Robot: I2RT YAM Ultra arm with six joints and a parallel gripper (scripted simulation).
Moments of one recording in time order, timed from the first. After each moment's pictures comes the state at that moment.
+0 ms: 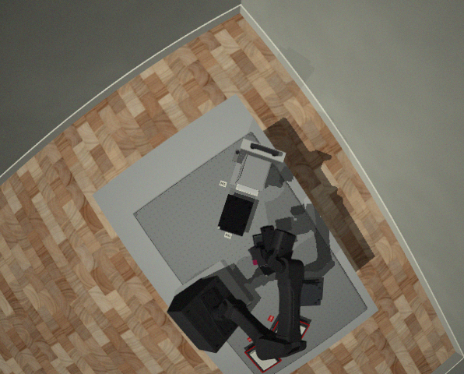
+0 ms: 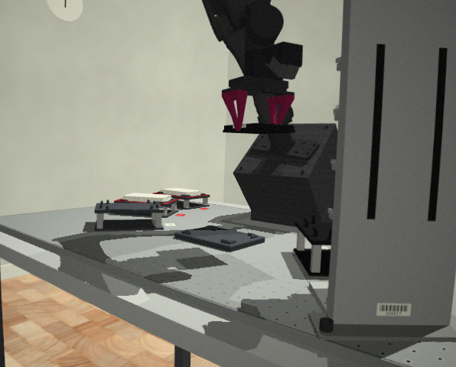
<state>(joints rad) 0.96 1.02 1.15 -1.16 0.47 -0.48</state>
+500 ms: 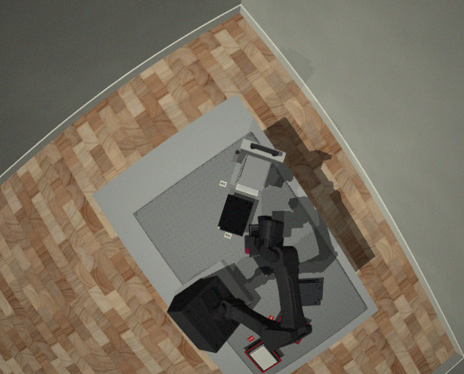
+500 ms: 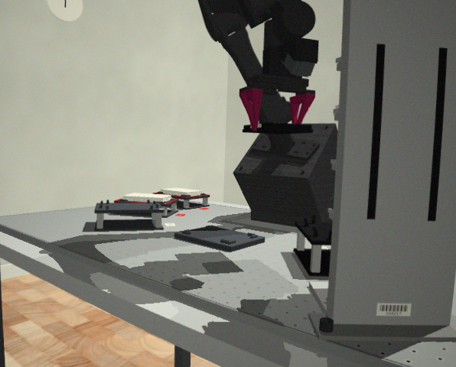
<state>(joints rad) 1.12 1.16 1.23 -1.18 0.56 -0.14</state>
